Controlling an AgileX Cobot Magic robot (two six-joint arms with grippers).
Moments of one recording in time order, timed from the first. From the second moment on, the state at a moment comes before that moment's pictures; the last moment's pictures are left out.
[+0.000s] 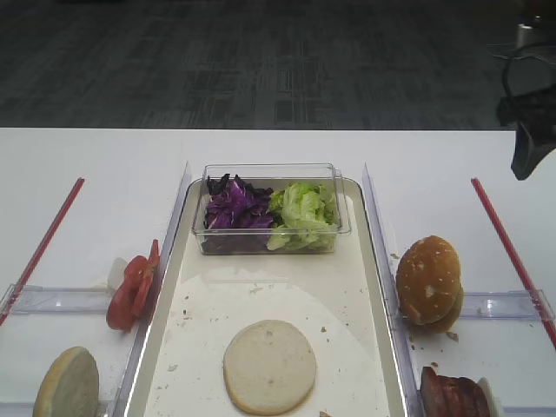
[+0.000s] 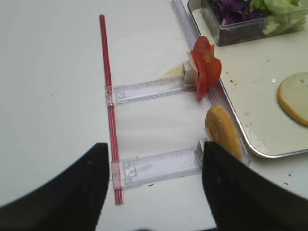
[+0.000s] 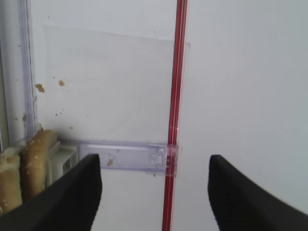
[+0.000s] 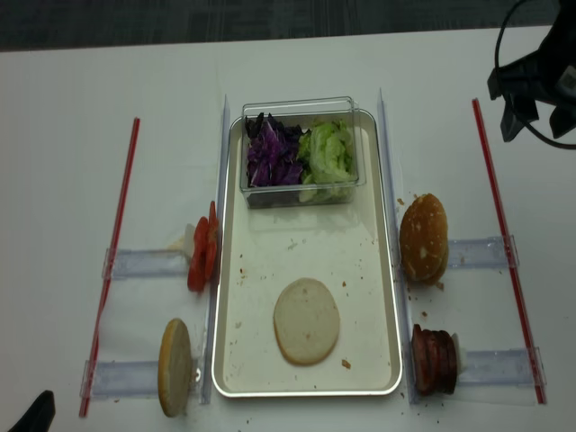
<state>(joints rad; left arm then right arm) -0.04 -0.02 -0.49 -0.07 1.18 0.06 -0.02 1.69 -1.35 0.10 1.16 -0.10</state>
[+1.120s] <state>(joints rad) -0.04 -0.02 -0.49 -0.06 1.18 0.06 0.03 2.09 -1.81 0.11 1.22 -0.10</state>
